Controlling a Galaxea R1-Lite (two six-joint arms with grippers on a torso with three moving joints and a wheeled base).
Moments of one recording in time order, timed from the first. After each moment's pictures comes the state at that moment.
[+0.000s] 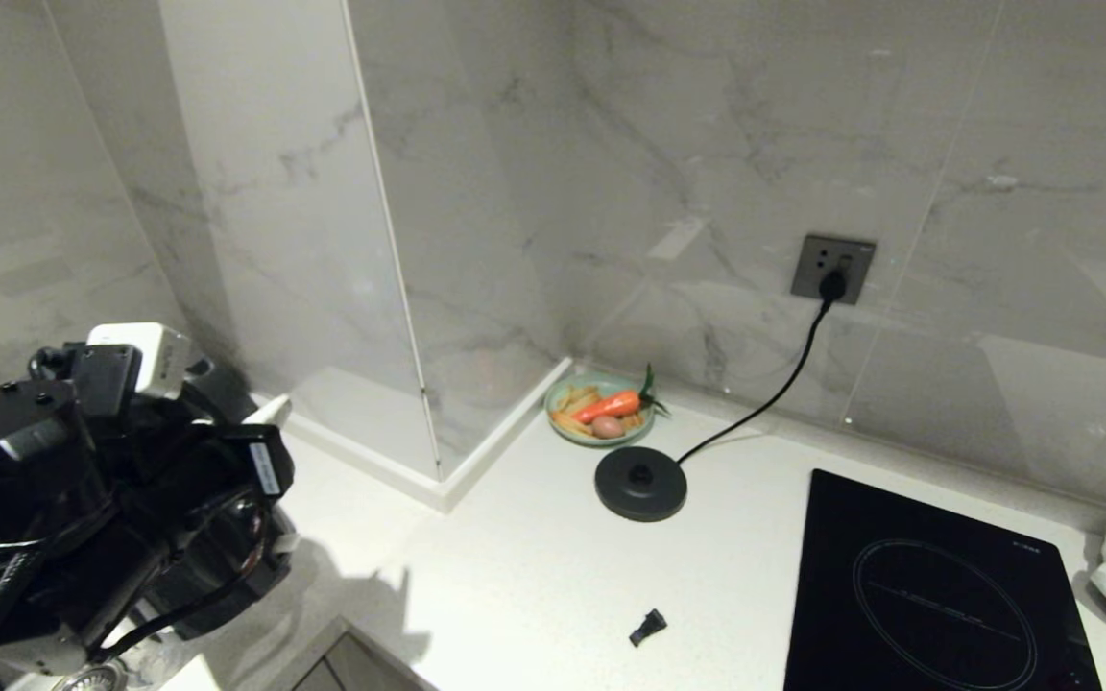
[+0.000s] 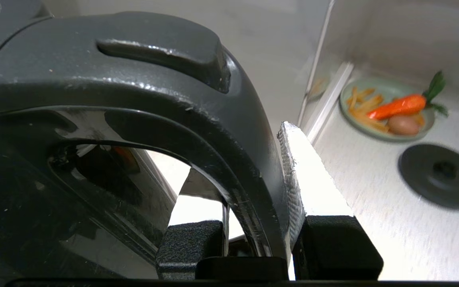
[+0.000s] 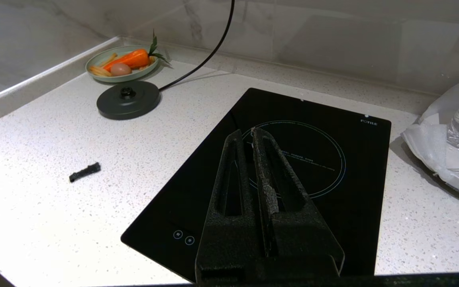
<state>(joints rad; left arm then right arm) -0.35 1.48 -0.40 -1.00 0.37 -0.04 0.00 0.00 0.00 0.00 0.00 0.00</state>
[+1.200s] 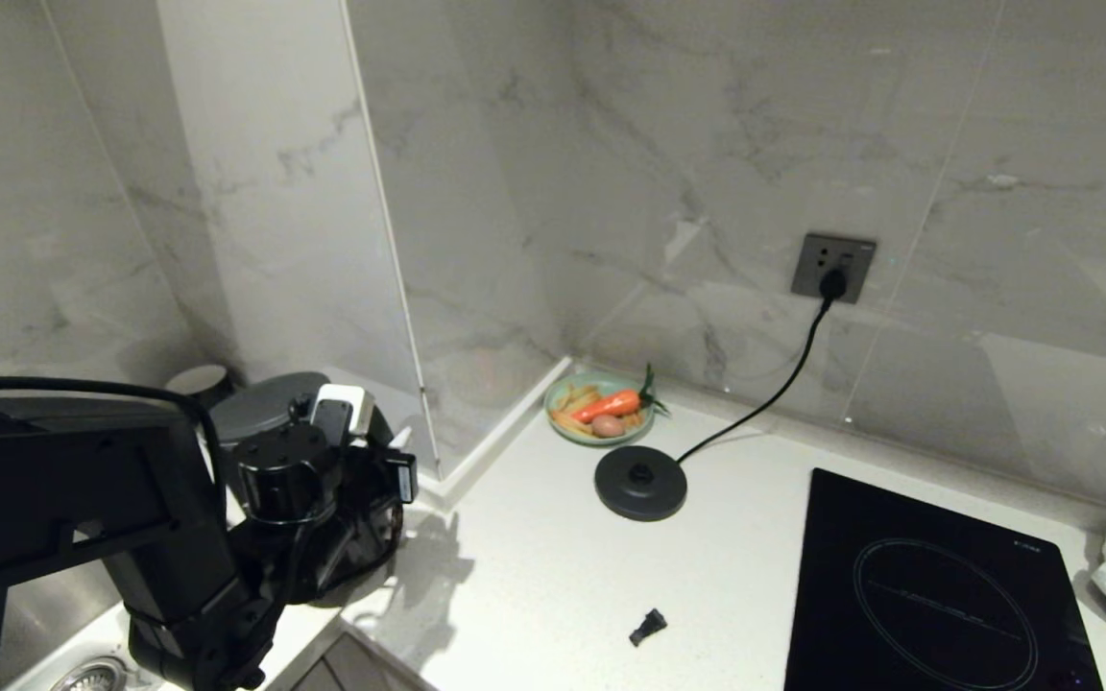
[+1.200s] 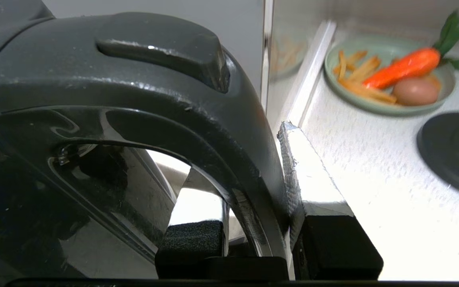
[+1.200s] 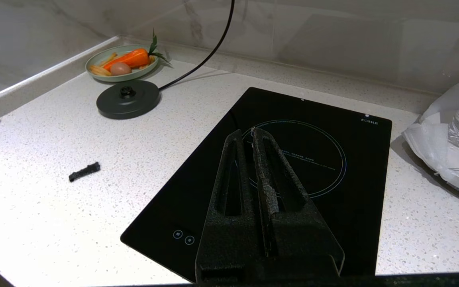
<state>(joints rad) -0.34 2.16 -0.52 -1.52 0.25 0.02 0.00 0.00 0.00 0.00 0.00 0.00</state>
